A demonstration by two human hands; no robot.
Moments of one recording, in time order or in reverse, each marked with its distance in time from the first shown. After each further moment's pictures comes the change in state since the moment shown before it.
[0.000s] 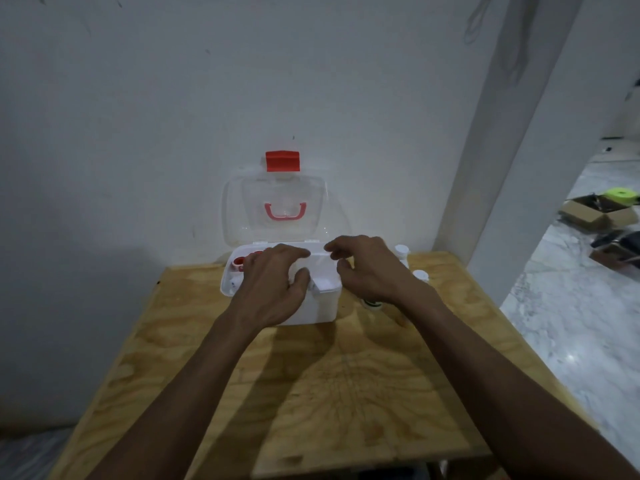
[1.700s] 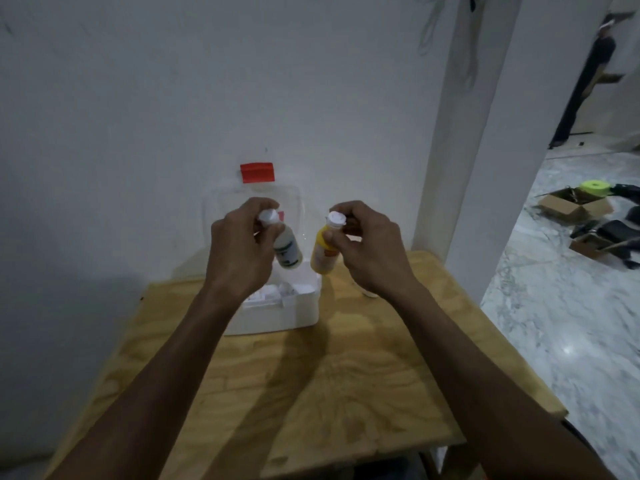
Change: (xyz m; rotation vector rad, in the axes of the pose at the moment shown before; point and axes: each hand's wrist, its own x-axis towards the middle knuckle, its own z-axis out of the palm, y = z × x) left_hand 0.022 0.054 -0.043 -0.143 0.328 -0.019; right_hand -0.020 -0.001 -0.033 0.345 0.502 -0.059
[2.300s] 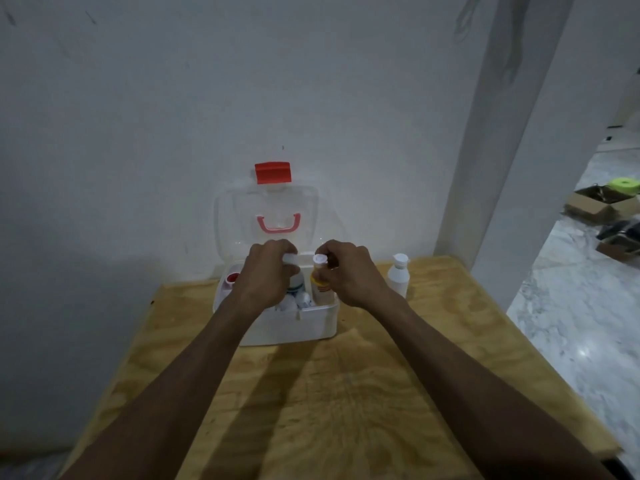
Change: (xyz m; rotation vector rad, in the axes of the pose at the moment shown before) left_hand 0.017 -0.056 0.040 0.266 -0.410 -0.093; right_hand 0.021 0.054 0.078 -0.203 -0.357 0.122
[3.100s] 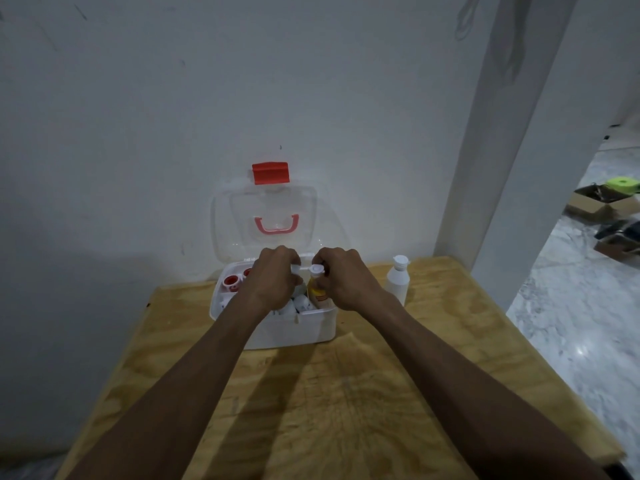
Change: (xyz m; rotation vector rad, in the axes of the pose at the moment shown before) left_hand 0.012 0.003 0.015 0.041 -0.119 -0.082; right_hand 0.007 0.000 0.012 -0.147 -0.070 -0.004
